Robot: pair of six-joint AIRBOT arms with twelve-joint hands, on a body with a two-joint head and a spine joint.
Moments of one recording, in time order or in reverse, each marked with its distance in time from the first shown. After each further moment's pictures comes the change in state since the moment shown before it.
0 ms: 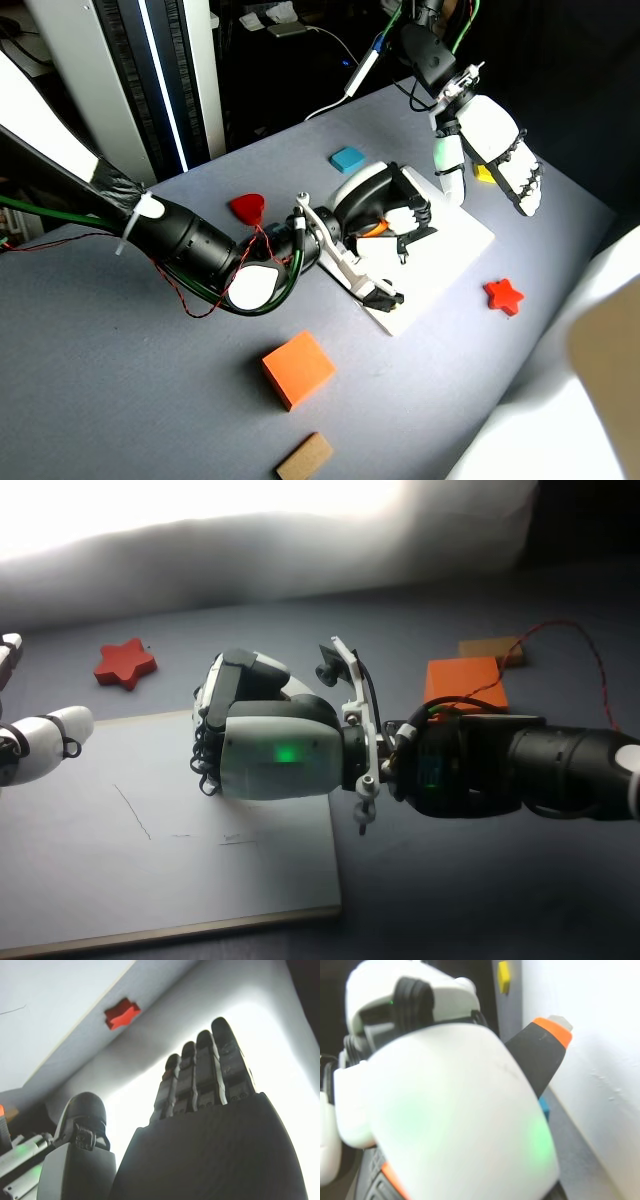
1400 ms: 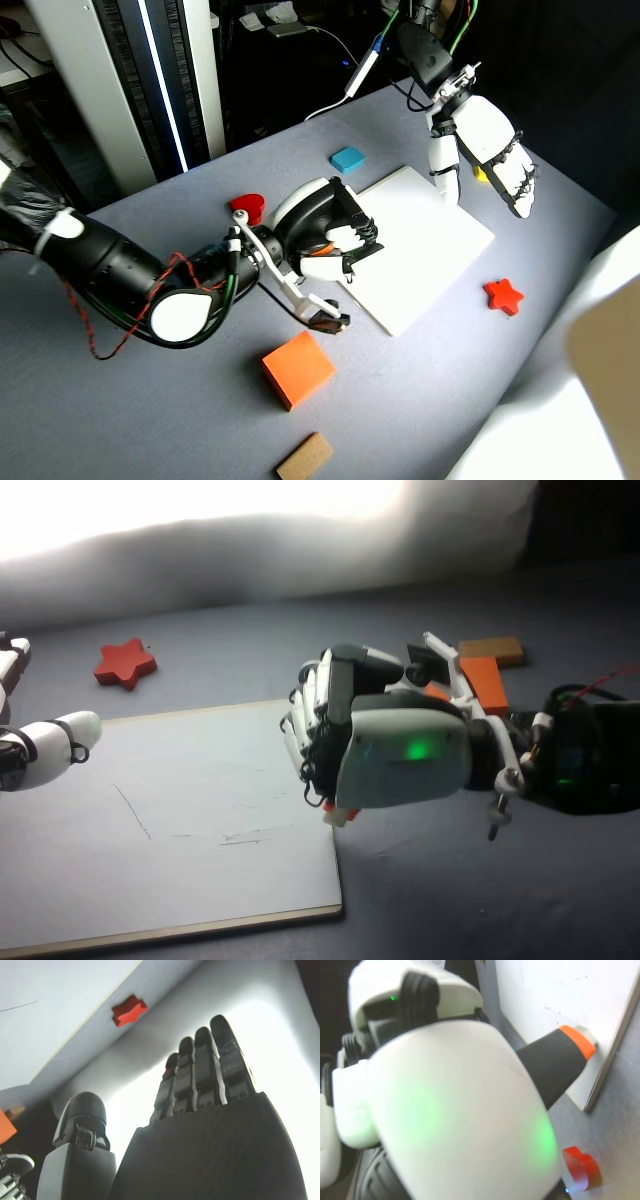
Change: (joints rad) left arm -0.005 -0.002 -0.016 0.000 0.002 0.011; right arm -0.039 0.335 -0.342 -0.035 0.080 0.058
